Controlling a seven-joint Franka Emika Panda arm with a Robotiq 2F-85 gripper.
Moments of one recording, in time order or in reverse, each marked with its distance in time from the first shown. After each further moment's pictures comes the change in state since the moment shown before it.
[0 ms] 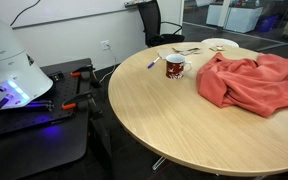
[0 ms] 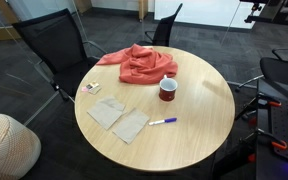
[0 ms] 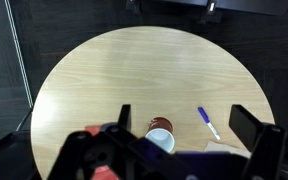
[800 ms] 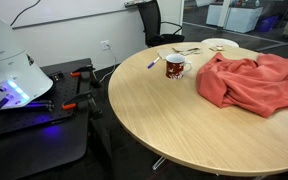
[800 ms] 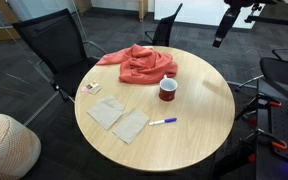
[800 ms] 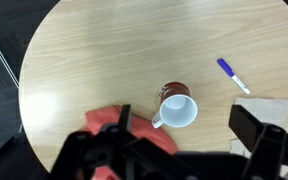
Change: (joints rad) arm -0.039 0.268 -0.058 -0.070 0.008 0.477 0.147
